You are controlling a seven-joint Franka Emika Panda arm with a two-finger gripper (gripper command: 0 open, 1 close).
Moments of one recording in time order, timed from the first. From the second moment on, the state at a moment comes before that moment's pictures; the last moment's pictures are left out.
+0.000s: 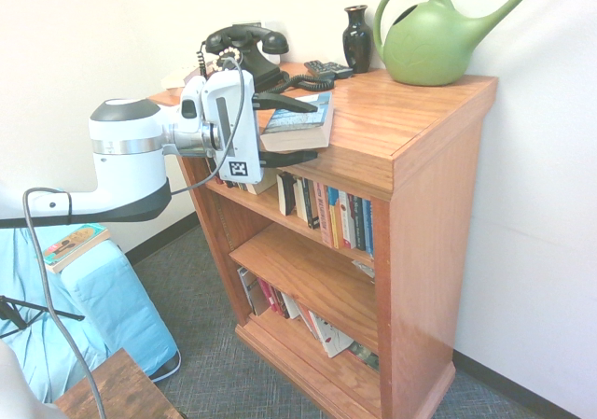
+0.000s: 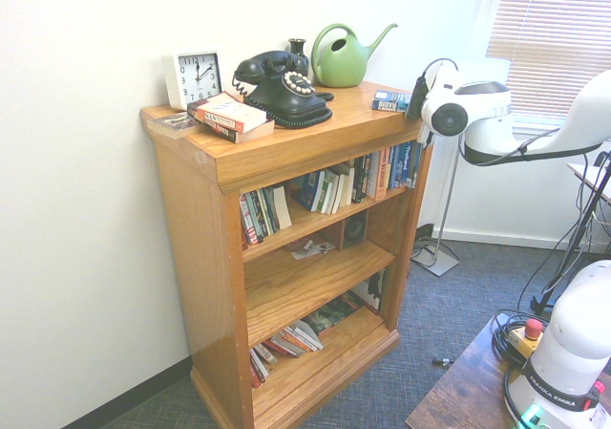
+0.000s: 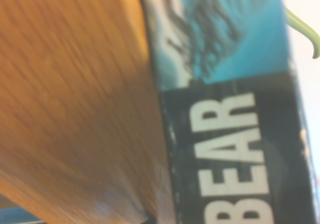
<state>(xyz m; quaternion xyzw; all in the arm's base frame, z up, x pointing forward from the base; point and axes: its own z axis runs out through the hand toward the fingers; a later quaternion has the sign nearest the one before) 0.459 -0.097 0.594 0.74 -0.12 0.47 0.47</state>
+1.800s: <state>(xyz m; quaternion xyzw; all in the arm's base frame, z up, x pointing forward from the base) 0.391 -0.034 0.651 0.79 -0.24 0.45 0.35</state>
